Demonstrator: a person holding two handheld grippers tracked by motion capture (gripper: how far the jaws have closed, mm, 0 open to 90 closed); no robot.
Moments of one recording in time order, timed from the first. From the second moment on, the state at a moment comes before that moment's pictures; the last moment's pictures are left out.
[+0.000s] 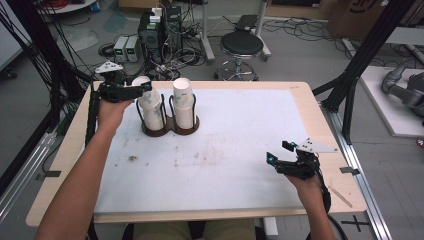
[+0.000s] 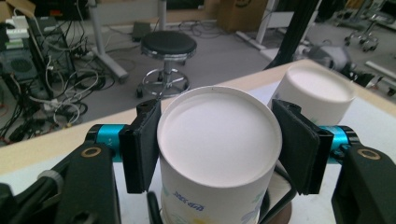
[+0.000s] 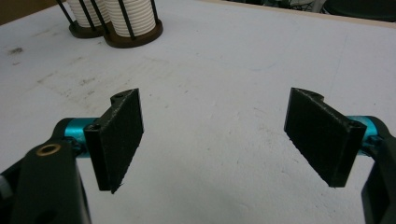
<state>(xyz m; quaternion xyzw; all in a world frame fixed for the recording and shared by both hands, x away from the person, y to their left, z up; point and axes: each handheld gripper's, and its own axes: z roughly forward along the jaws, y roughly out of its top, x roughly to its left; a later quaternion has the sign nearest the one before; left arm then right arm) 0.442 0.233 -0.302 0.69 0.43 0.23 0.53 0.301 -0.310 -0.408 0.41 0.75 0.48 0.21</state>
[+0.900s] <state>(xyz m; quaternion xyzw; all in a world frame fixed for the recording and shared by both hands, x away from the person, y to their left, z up) 0.356 0.225 -0.289 0.71 0.31 0.16 0.62 0.305 -0.297 -0.406 0.40 0.76 0.49 0.19</state>
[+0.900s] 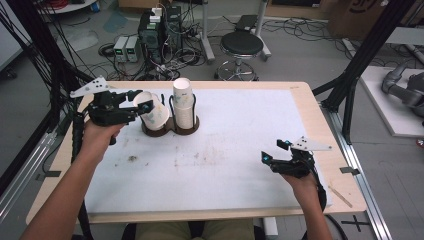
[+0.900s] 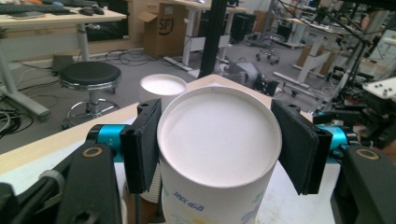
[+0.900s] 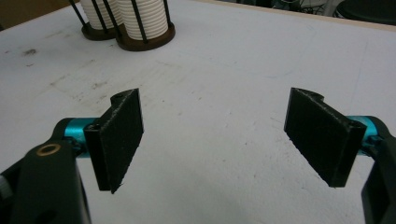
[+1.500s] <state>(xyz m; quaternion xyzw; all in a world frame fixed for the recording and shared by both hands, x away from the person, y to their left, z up) 0.340 0.178 -0.323 0.73 0.25 0.13 0.63 0.309 -0.265 -0.402 0.34 0.78 0.51 0.15</state>
